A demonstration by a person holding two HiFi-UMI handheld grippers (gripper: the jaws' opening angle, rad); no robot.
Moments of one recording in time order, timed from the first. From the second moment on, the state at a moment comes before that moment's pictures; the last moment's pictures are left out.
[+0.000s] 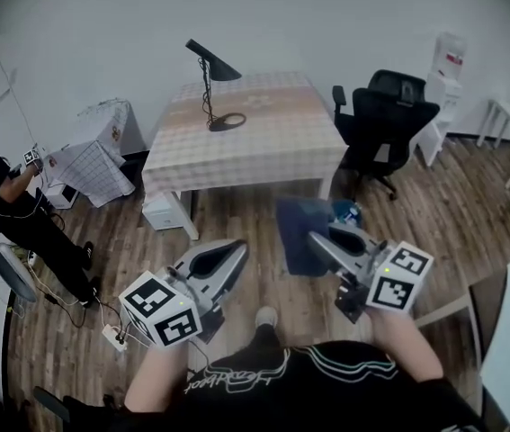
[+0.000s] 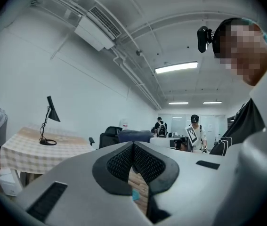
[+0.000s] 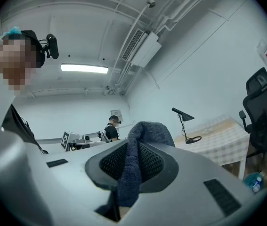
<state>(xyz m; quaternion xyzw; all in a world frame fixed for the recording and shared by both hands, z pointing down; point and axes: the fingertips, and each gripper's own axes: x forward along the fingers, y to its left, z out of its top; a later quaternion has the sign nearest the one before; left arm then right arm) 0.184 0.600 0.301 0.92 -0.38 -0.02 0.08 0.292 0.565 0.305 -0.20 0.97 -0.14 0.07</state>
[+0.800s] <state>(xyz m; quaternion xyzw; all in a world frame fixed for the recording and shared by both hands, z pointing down) 0.072 0.276 0.328 0.92 -0.36 -0.04 0.16 0.212 0.258 0.338 -0.27 0.94 -0.21 0.05</state>
